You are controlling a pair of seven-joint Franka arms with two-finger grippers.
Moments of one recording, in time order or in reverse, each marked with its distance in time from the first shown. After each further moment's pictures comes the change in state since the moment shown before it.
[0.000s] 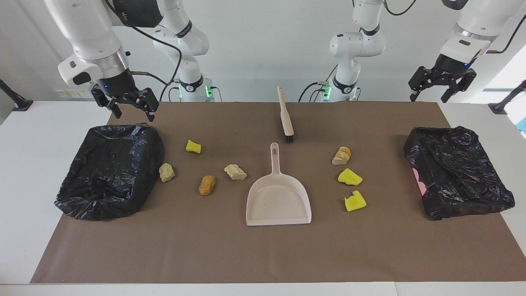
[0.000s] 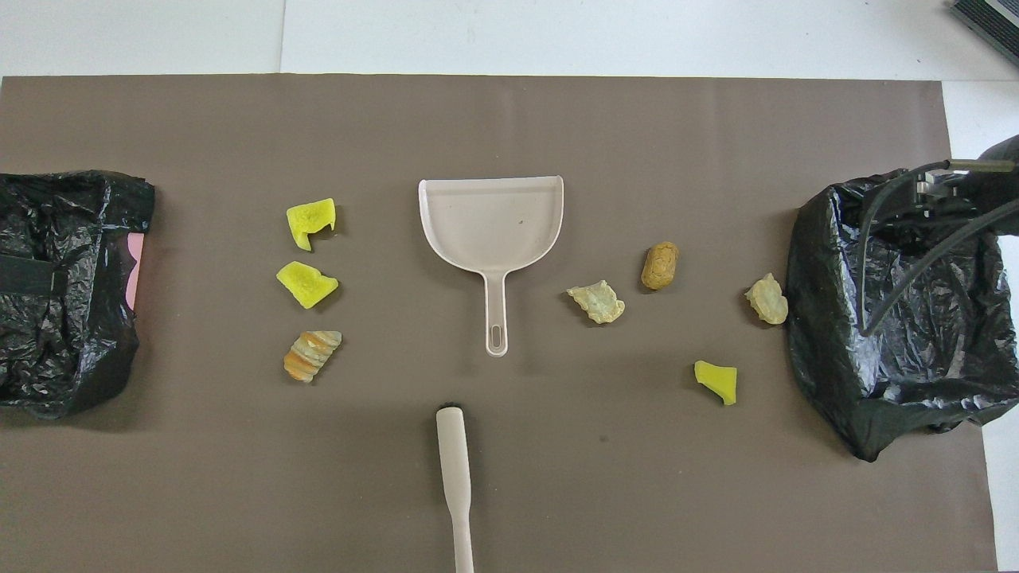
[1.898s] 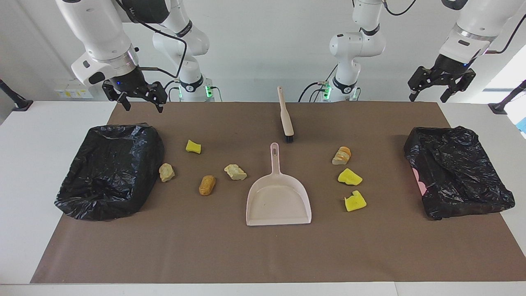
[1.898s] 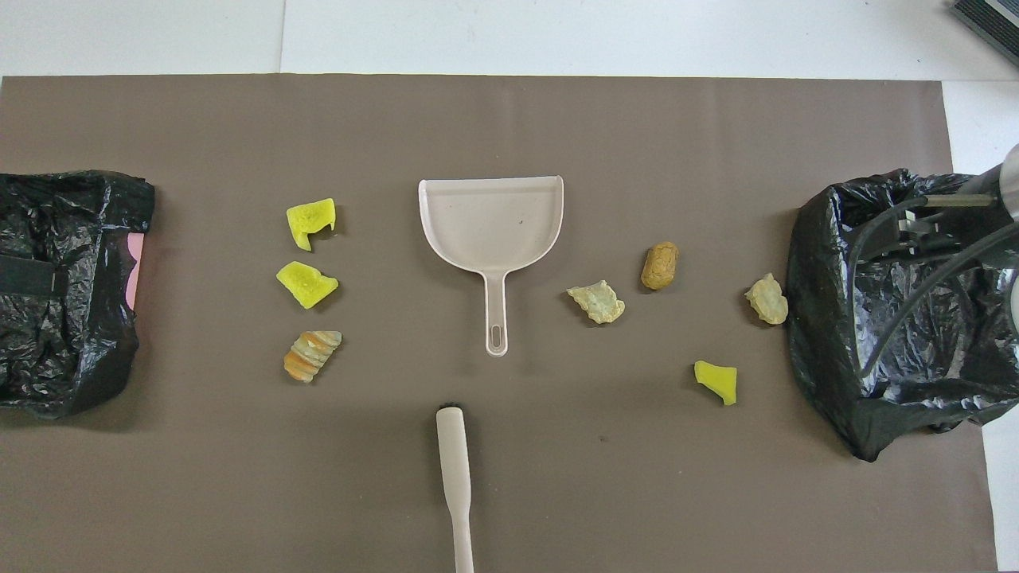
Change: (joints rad) left arm -0.001 0.000 -0.008 0.000 0.000 -0.019 0.000; right arm 0.015 -0.023 0.017 -0.022 0.010 -0.104 -0.028
